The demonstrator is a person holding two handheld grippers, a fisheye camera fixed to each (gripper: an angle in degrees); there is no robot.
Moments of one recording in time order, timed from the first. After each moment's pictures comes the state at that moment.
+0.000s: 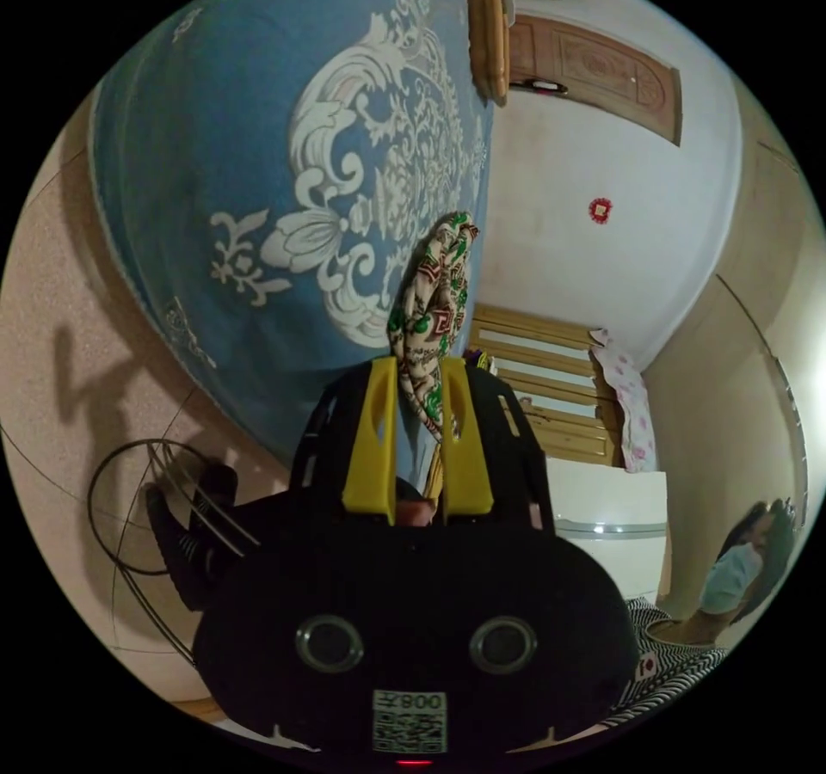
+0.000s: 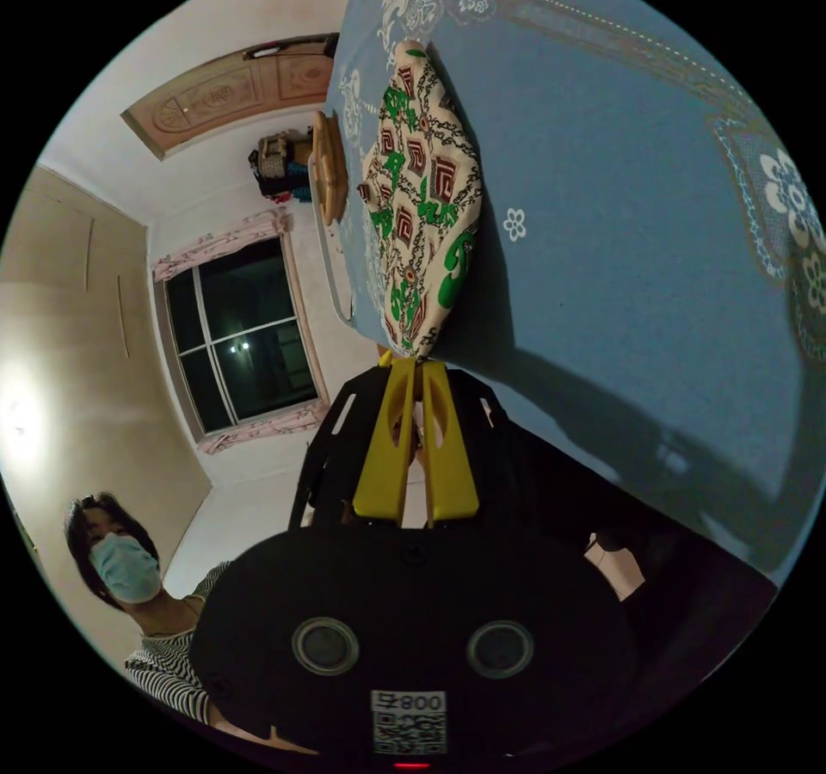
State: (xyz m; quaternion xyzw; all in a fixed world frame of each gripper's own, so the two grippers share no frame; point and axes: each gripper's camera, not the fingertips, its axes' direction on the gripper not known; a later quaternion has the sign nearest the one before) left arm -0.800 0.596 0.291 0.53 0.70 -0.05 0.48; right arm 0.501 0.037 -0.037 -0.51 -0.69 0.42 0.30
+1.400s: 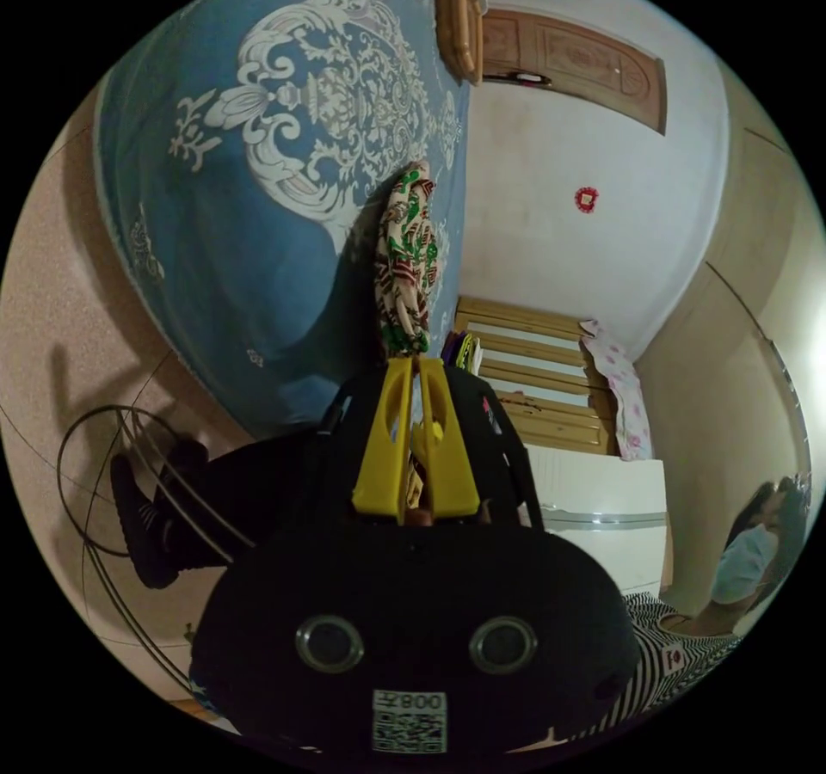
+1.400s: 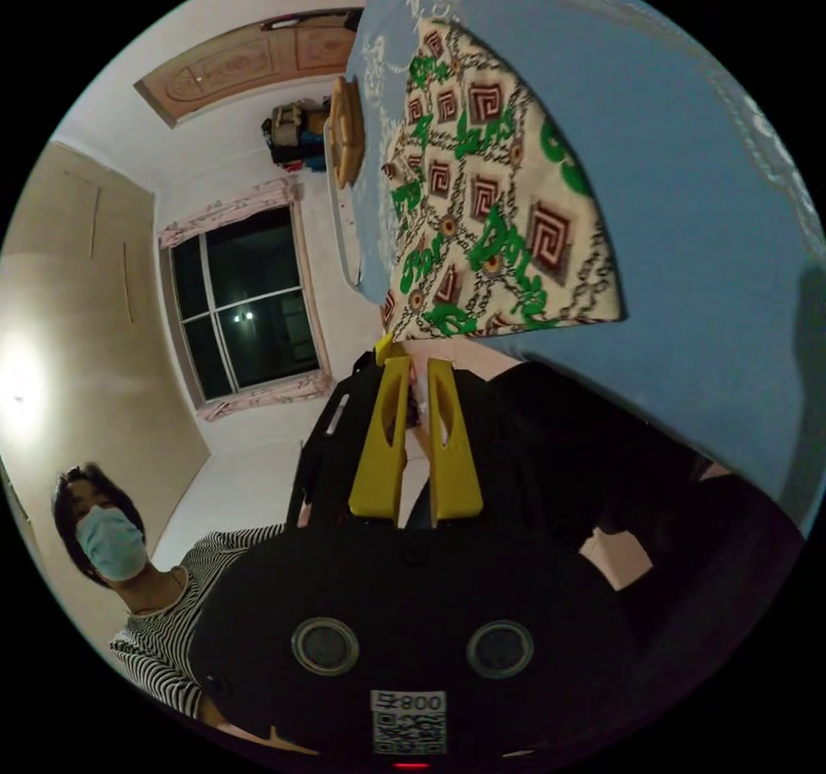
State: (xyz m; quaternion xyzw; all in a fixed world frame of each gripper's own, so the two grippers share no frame) left arm -0.700 0.643 0.254 0.54 0.70 -0.04 0.47; right arm 0.521 -0.062 -0.112 -0.49 -0.73 0.38 0.29
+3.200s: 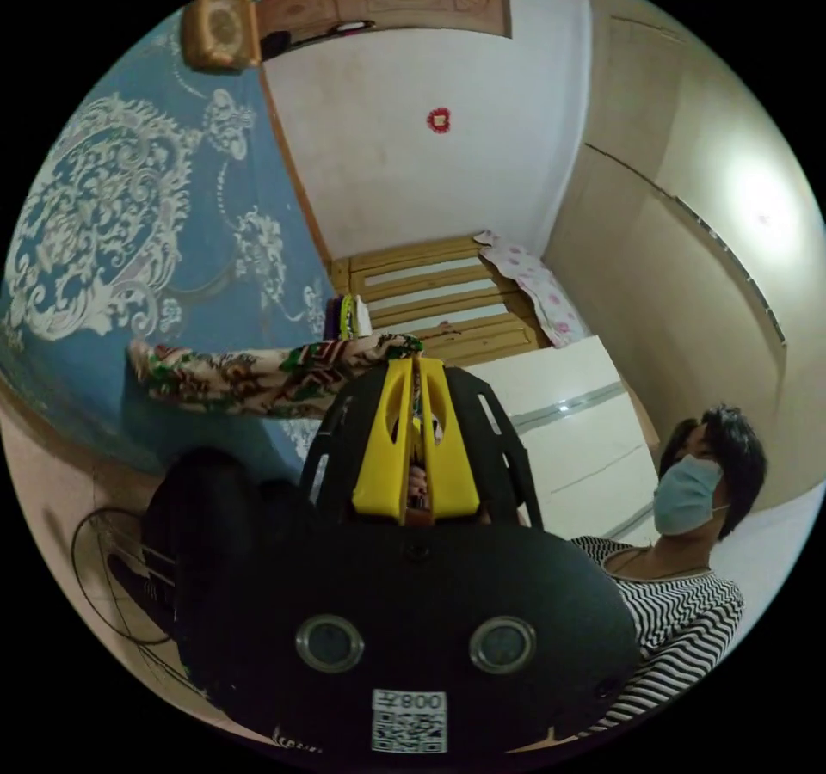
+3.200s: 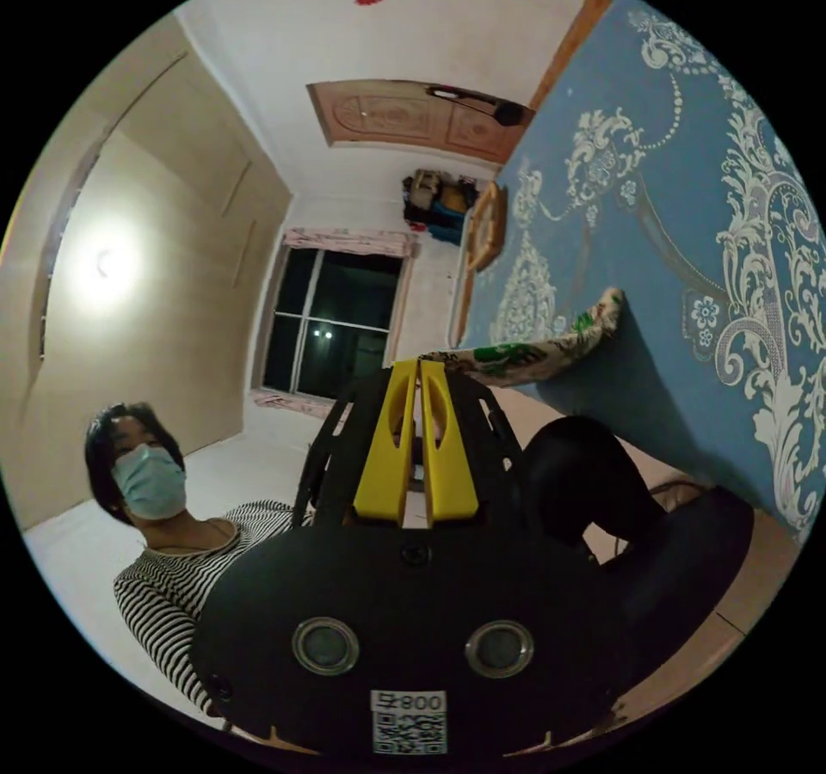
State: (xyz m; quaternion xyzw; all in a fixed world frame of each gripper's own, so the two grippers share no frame) left arm -0.338 0.497 0.053 0.64 0.62 0.18 0.42; right arm 1.158 -0.085 -0.247 -0.27 -0.77 0.48 0.34
